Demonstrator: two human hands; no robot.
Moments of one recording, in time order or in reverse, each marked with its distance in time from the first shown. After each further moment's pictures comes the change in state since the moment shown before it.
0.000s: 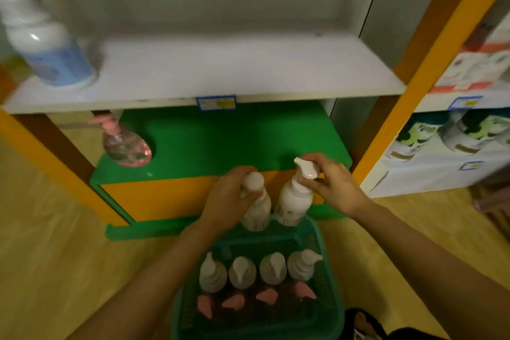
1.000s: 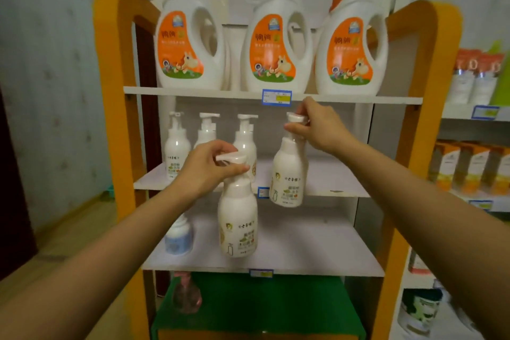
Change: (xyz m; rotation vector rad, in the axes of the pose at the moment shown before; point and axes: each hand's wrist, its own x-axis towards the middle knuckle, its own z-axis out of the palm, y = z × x) left_hand -0.029 0.288 -0.336 -0.094 0.405 0.263; right_hand 0.043 -0.380 -0.291 -0.145 0.435 -0.379
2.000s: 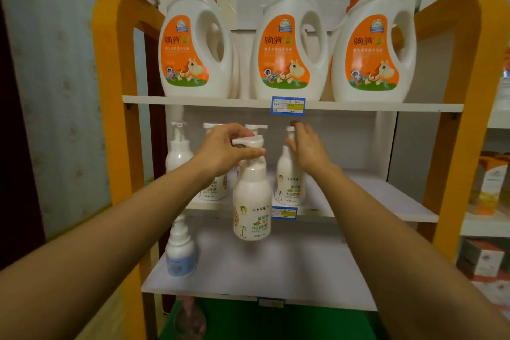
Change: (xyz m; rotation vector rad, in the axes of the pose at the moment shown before) left_hand 0.067 0.009 0.011 -0.045 -0.014 0.002; right_hand 0.073 0.051 0.094 -0.034 0.012 0.038
